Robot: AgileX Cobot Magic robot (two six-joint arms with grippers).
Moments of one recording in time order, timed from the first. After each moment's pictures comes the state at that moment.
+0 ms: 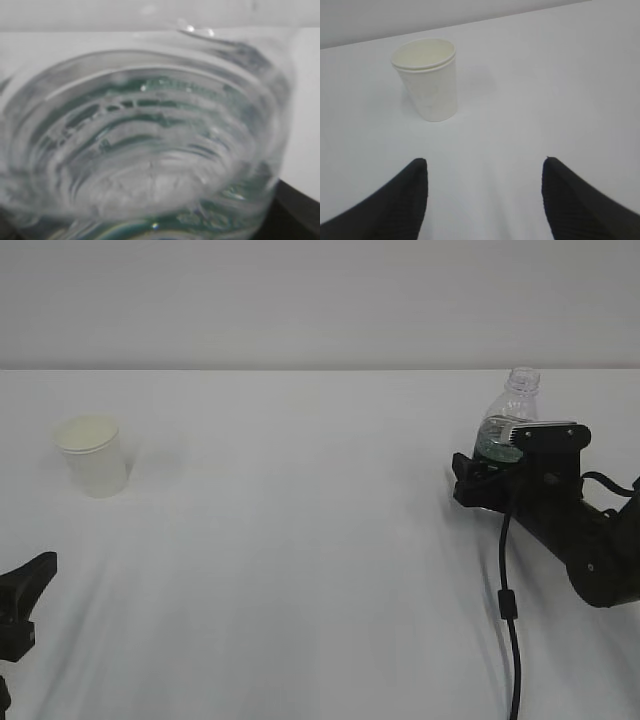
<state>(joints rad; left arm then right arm) -0.35 1.54 -0.01 -0.18 -1.15 0.09 0.13 2.27 -0.85 -0.03 -1.07 0.06</state>
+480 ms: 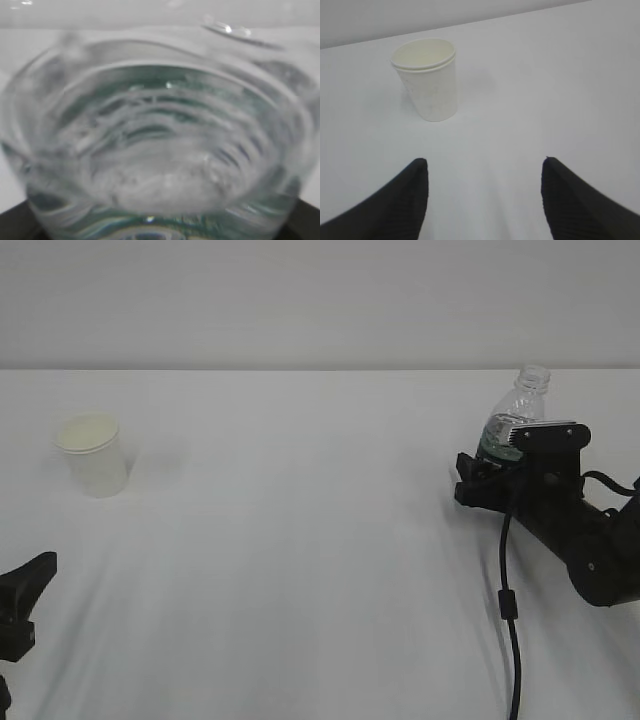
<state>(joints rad) -0.35 1.54 -0.01 -0.18 -1.15 0.09 0.13 2.27 -0.85 -0.03 -1.07 0.04</state>
